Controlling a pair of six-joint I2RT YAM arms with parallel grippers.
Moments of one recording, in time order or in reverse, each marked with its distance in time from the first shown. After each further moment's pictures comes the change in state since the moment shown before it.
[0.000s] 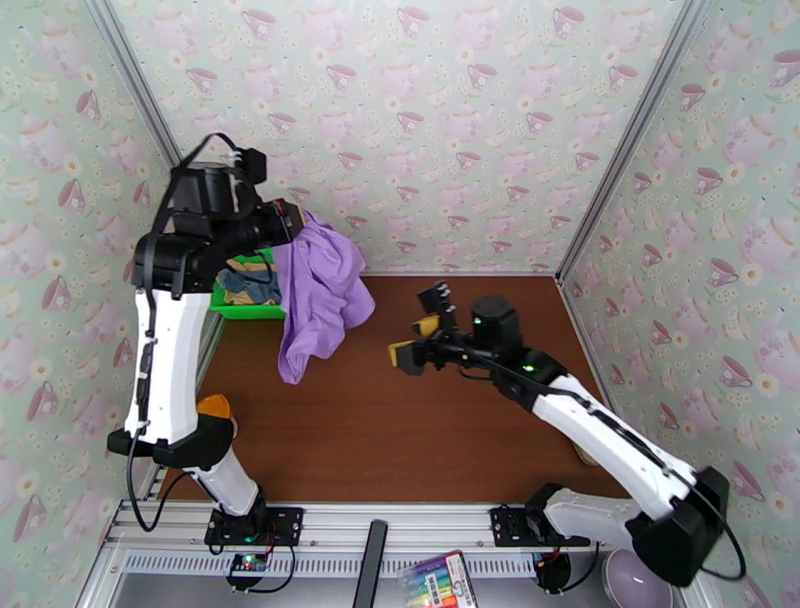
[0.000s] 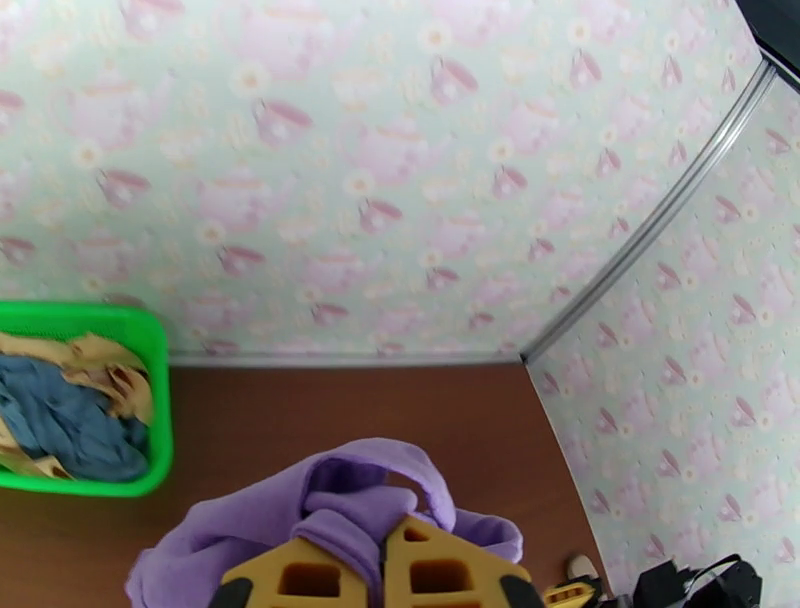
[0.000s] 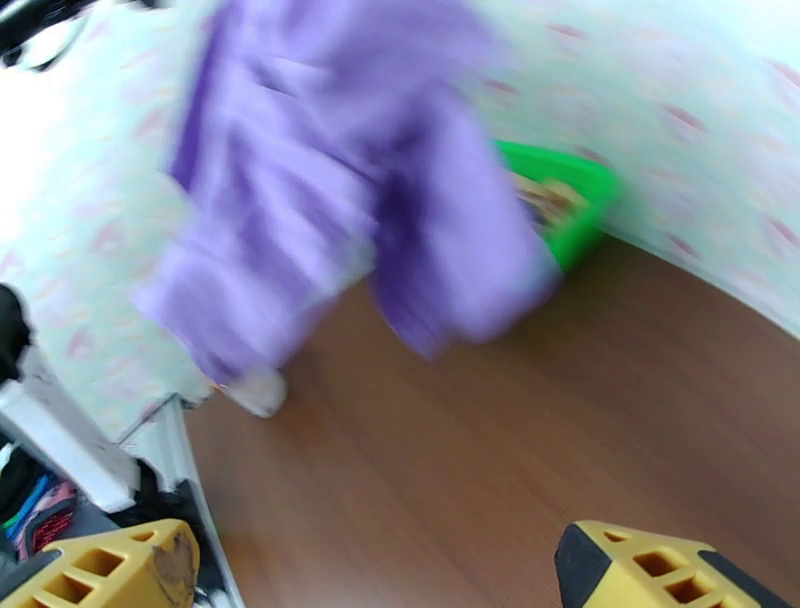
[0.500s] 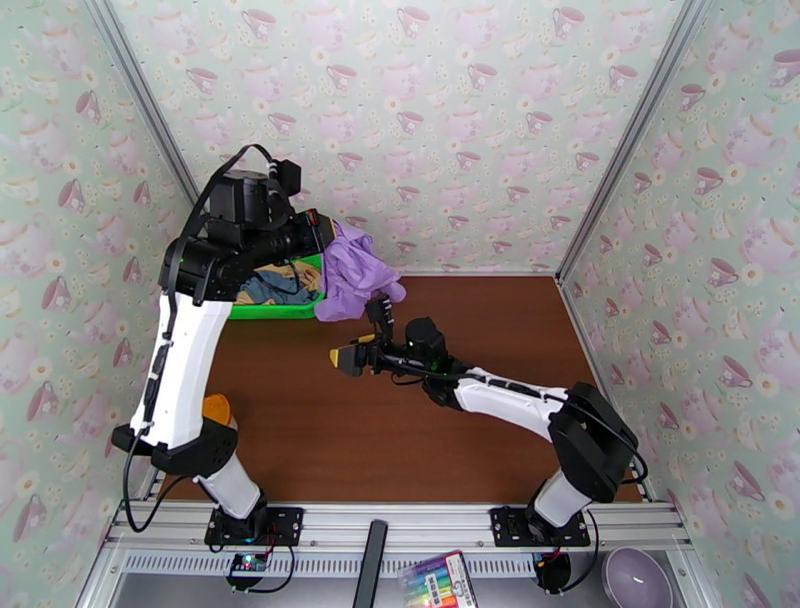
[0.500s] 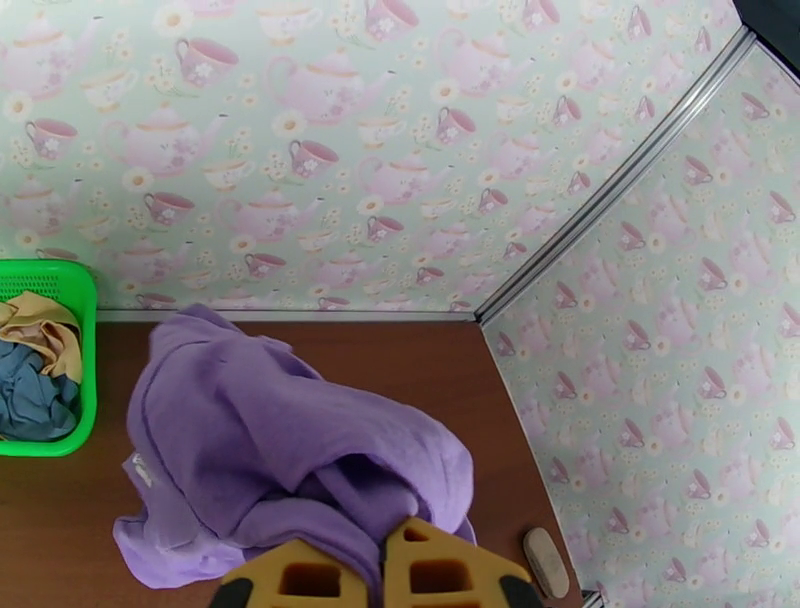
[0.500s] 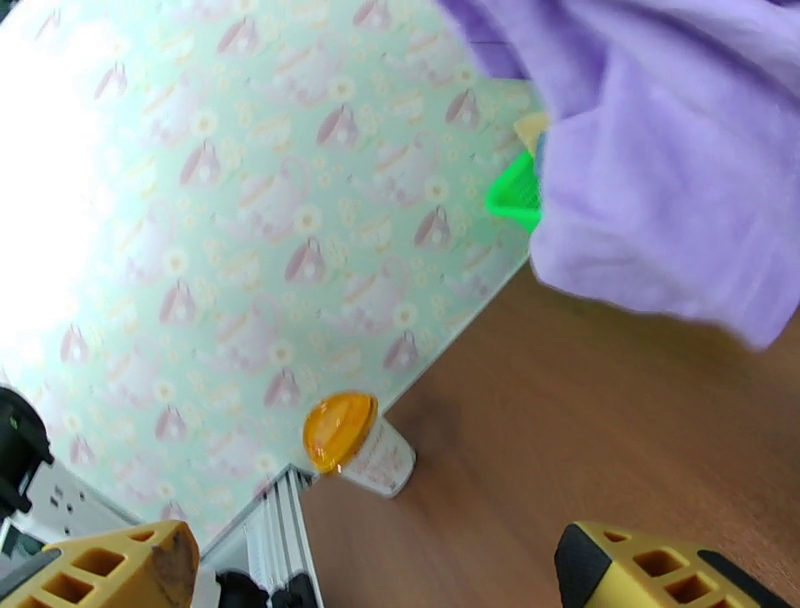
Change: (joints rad) left arm -0.135 -0.021 -0.029 0.019 -0.049 -0.085; right arm 0.137 0.373 -0.100 0.698 0.040 0.427
